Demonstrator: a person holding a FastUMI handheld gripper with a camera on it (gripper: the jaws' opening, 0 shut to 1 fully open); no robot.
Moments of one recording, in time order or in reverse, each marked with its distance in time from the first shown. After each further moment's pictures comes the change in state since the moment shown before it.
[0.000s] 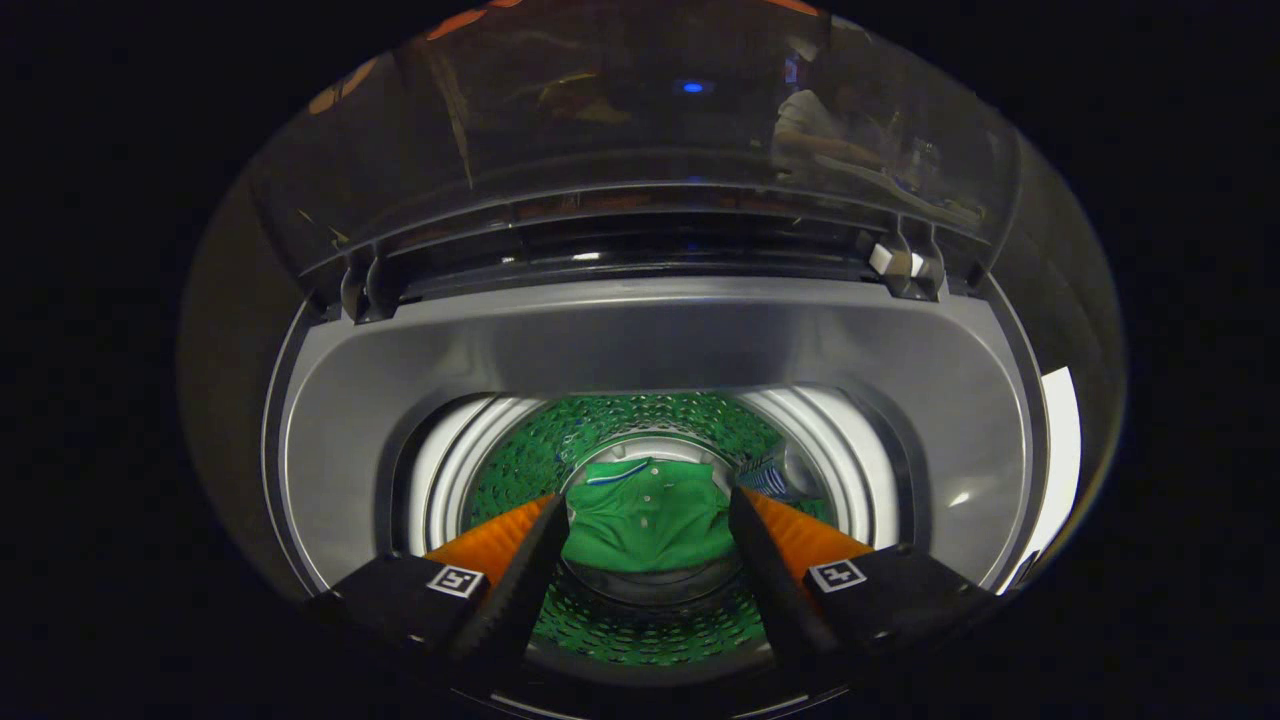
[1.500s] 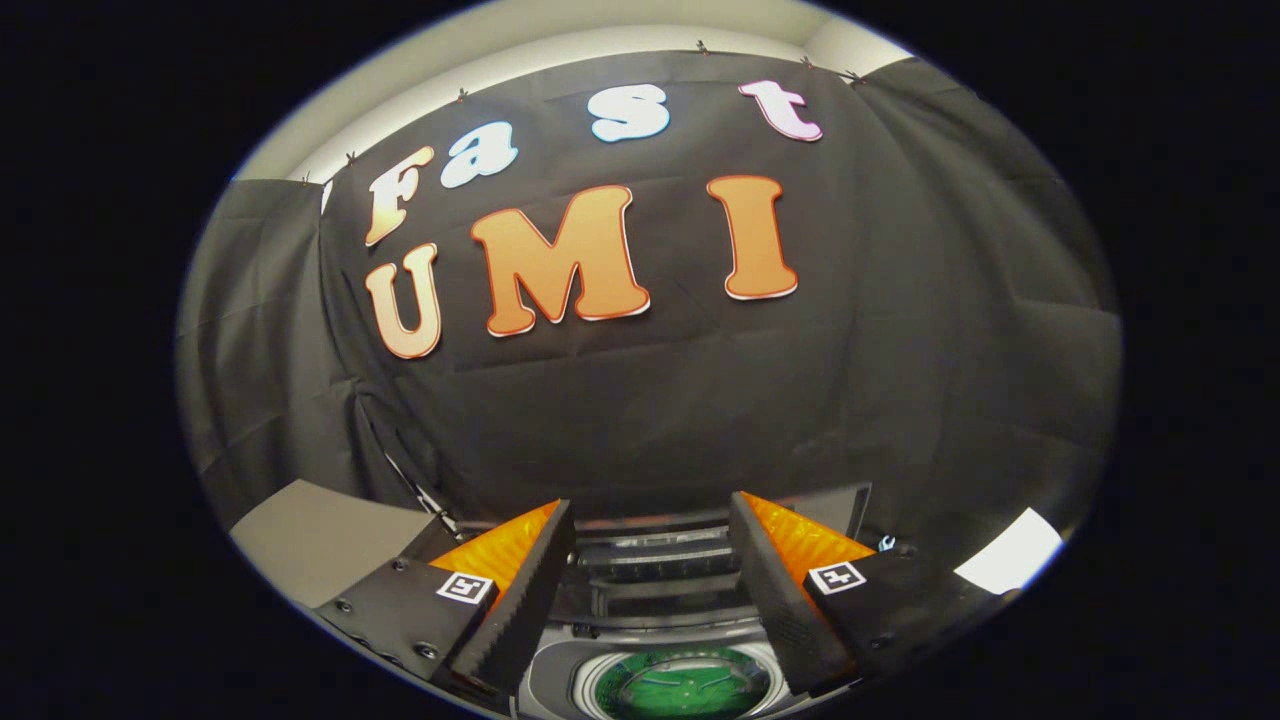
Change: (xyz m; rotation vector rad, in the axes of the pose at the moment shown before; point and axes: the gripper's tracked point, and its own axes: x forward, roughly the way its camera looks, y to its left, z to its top) arm -0.328 0.035 0.261 0.000 -0.865 0.094
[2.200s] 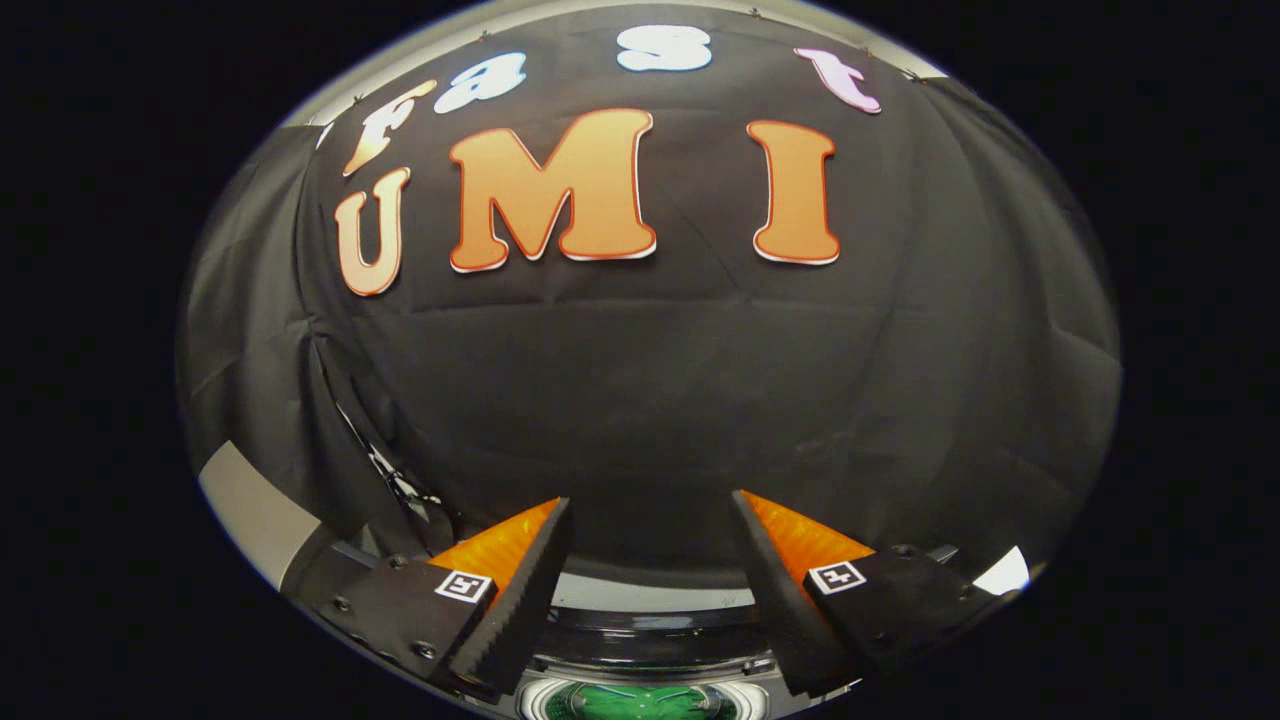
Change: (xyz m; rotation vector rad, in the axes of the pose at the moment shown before) arm 0.130 -0.015 -0.044 -0.101 0.190 -0.040
